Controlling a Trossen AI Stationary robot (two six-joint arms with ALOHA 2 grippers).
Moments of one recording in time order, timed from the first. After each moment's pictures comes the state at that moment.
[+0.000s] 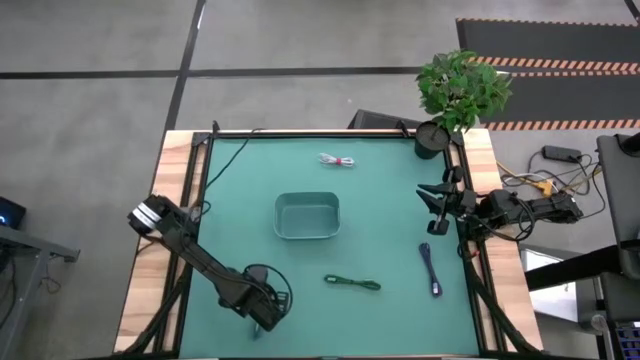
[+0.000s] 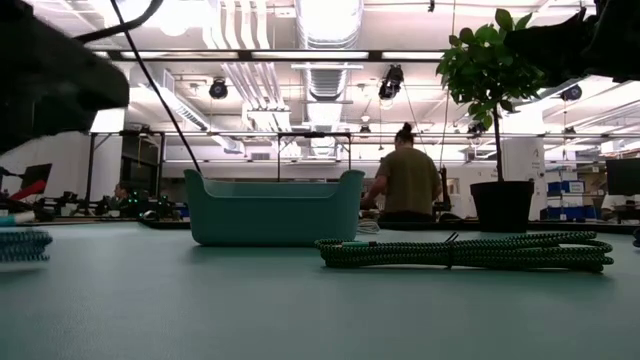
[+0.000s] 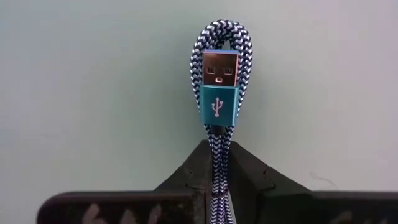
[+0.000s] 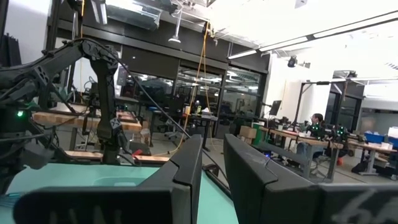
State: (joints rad) left arm -0.68 1.82 1.17 -0.78 -0.01 -2.12; right arm 0.14 0.07 0.01 0.39 0.39 -0.34
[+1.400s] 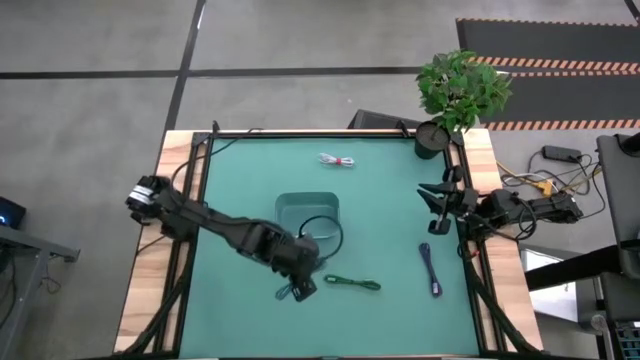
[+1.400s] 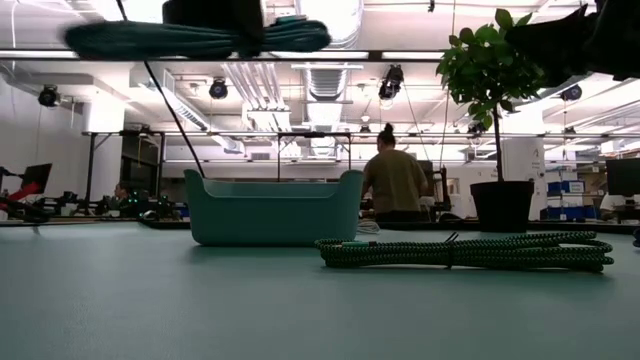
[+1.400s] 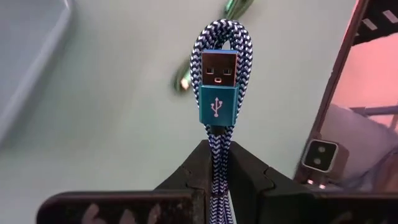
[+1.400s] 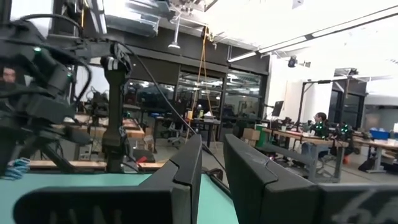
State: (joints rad) left arm -0.36 1.70 1.47 -0.79 -0.03 -0.87; right arm 0.14 0.07 0.02 0.41 0.39 -0.29
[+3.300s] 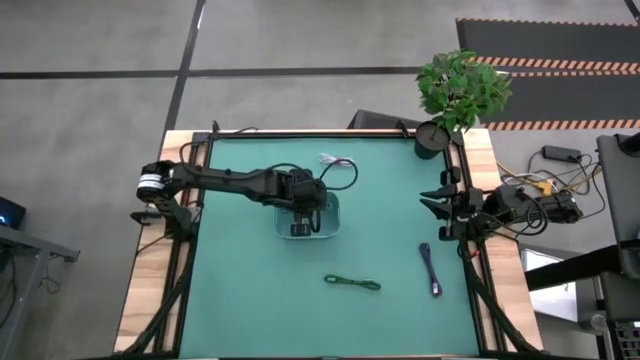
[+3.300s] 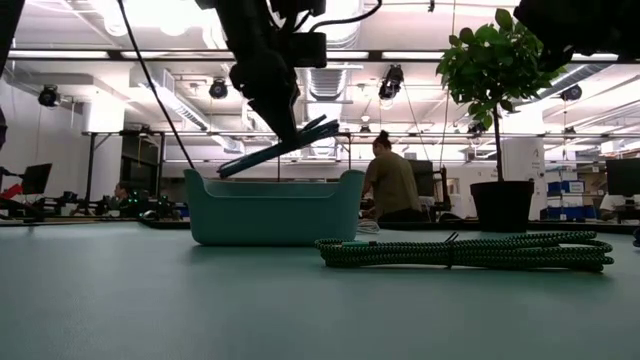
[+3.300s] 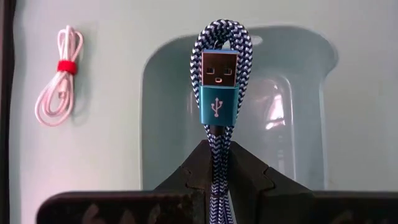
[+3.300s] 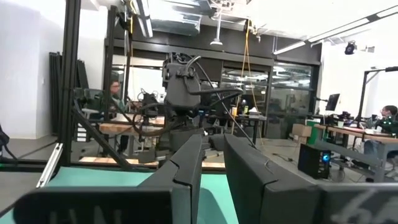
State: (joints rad) left arm 0.03 1.71 1.39 -0.78 -0.20 0.11; right arm 0.14 0.07 0.13 0.24 0.21 -0.17
